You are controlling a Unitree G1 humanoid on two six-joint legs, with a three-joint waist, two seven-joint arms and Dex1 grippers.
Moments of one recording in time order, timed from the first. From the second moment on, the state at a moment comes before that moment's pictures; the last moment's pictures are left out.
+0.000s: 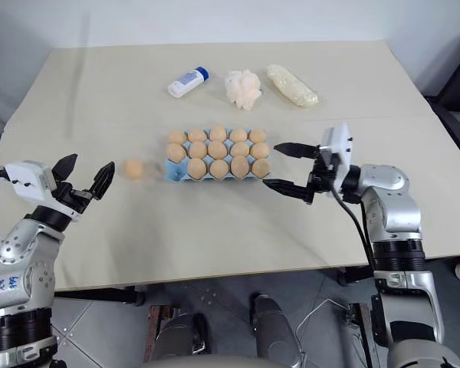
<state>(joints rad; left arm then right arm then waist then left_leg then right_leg) -0.11 0.44 0.41 -0.16 -0.42 0.22 -0.32 -0.62 -0.57 -0.09 0.29 0.46 0.17 1.33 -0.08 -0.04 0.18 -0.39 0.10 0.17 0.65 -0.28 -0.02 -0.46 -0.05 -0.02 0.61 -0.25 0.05</state>
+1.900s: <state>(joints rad) -0.62 0.41 0.13 0.21 -0.26 0.35 -0.51 -0.66 -0.71 -0.10 0.34 0.47 0.20 1.42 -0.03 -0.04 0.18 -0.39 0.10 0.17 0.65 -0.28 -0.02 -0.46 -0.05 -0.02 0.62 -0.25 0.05</state>
